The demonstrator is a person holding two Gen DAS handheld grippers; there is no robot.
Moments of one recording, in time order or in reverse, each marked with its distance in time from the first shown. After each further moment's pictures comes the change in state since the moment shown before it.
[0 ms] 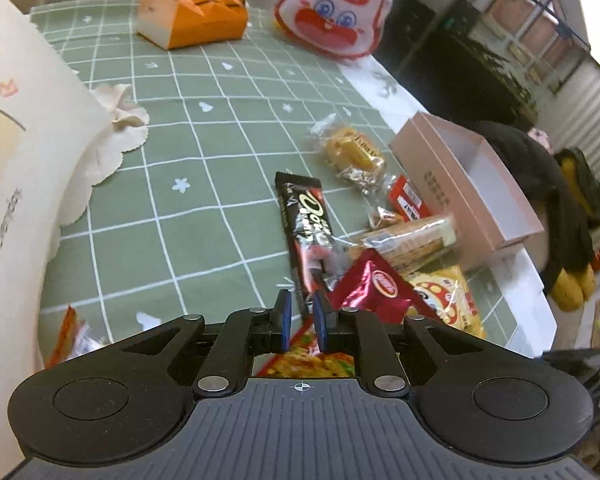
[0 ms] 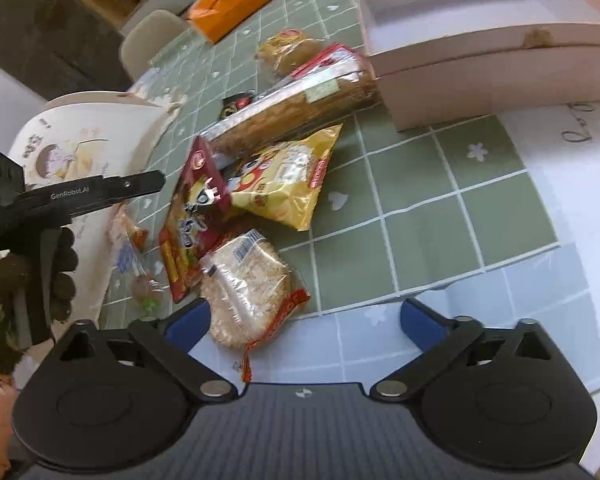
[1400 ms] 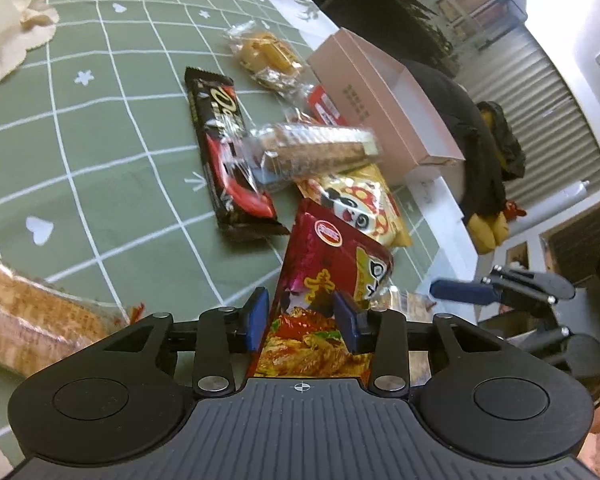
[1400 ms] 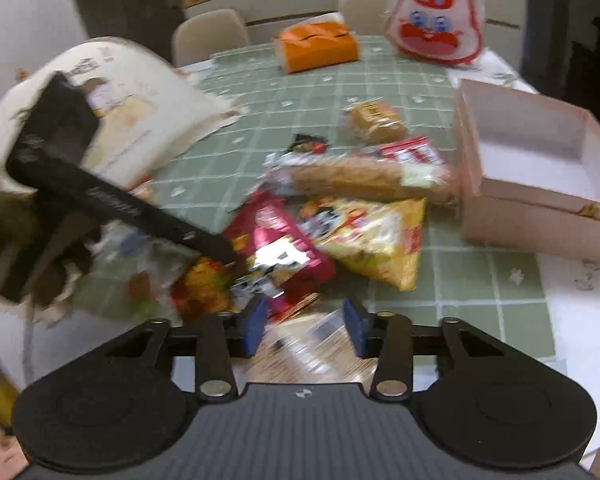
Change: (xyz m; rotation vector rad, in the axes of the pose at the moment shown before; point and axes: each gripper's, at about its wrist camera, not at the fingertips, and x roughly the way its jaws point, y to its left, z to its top) left arm 0.020 0.002 -0.038 0.001 0.188 -0.315; right arm -0.002 0.088 -0.028 -0.402 -0.159 -0.113
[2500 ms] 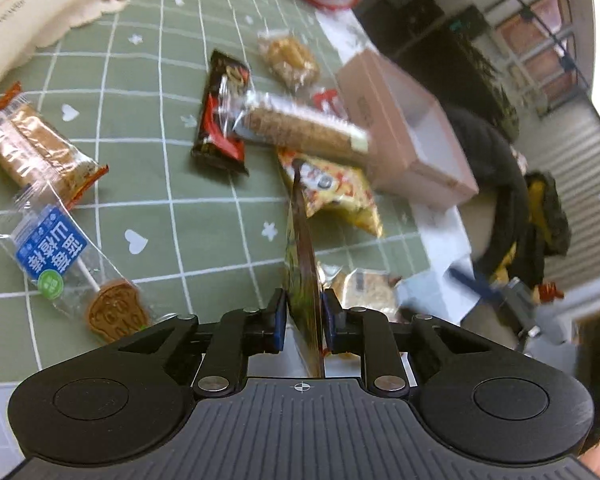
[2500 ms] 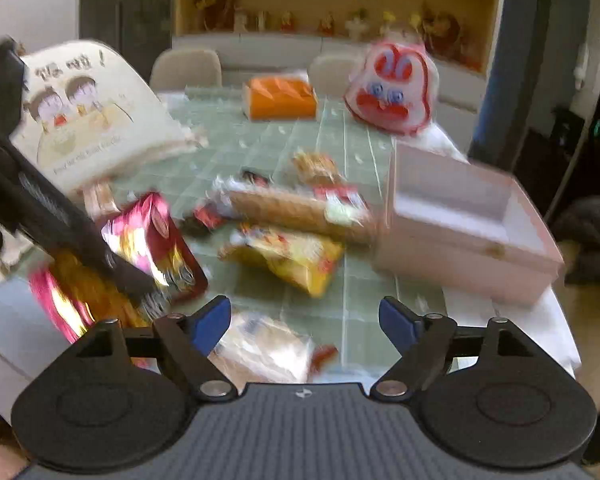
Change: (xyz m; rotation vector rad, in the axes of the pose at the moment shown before) left arm -0.012 -0.080 -0.057 -0.232 -0.163 0.179; right arm -0.027 -0.008 -0.041 -0.140 -0.175 -0.226
